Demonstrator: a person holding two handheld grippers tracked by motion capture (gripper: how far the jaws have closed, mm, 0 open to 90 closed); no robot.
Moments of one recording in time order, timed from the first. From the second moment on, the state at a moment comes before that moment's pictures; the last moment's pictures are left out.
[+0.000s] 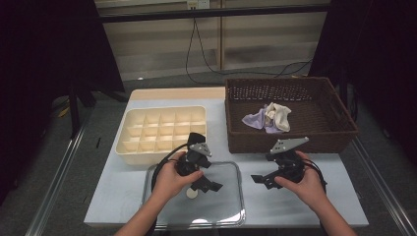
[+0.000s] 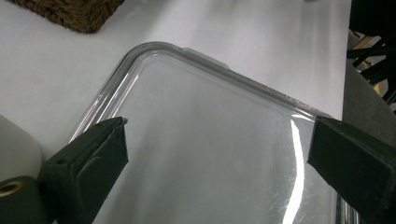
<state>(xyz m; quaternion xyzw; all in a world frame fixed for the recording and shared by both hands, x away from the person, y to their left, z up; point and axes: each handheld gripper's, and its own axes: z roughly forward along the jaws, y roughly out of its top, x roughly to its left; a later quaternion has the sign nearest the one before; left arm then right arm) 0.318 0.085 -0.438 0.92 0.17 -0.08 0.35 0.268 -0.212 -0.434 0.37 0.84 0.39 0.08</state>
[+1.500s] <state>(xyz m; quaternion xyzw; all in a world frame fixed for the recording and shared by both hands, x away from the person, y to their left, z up) 0.317 0.086 -0.436 0.91 0.17 -0.11 0.36 0.310 -0.255 -0.358 0.39 0.86 0.32 0.06</state>
